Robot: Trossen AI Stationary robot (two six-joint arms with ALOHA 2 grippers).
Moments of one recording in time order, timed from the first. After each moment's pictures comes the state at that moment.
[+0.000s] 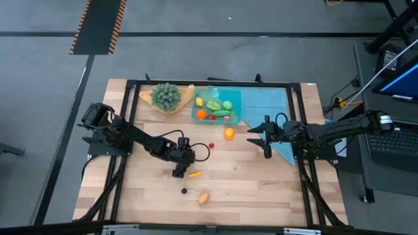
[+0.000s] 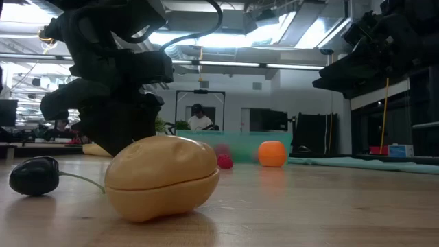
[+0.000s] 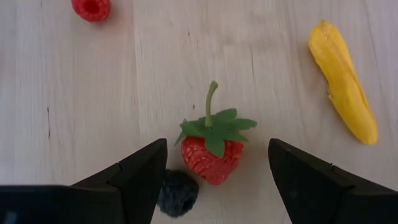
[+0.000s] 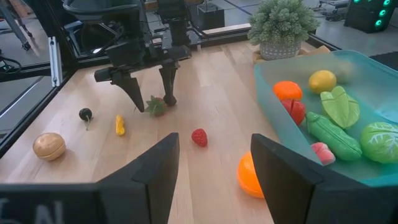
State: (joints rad) left arm -0.28 1.67 0.80 -0.23 -0.23 -0.12; right arm 0.06 0.77 0.17 0.36 0.13 0.18
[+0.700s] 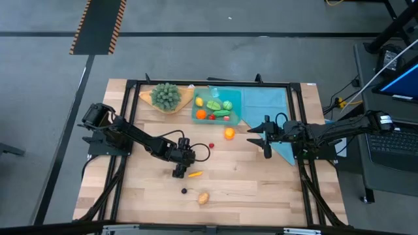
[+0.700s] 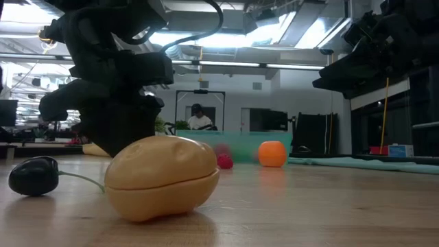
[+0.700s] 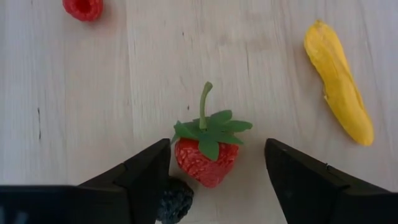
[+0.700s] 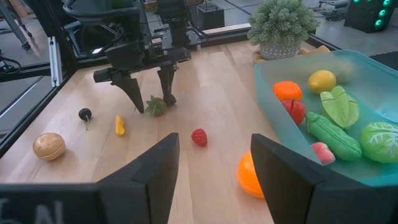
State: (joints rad) left arm -0.28 1.67 0.80 -0.22 -0.22 -0.12; right arm 0.06 0.77 0.17 0.36 0.13 0.18
